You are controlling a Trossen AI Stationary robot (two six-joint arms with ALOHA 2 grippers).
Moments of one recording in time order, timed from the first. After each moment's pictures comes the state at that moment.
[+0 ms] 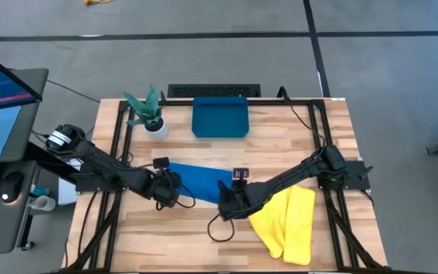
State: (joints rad) left arm -0.40 1.44 0.74 -0.65 -0.53 -0.45; right arm 0.39 2.07 1.58 -1.03 0.54 0.31
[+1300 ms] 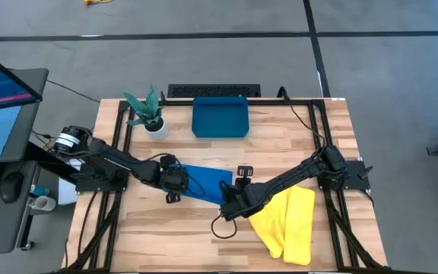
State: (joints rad) left arm -0.24 1.53 0.73 -0.54 -0.33 -0.35; right arm 0.40 2.07 1.58 -1.09 0.58 0.39
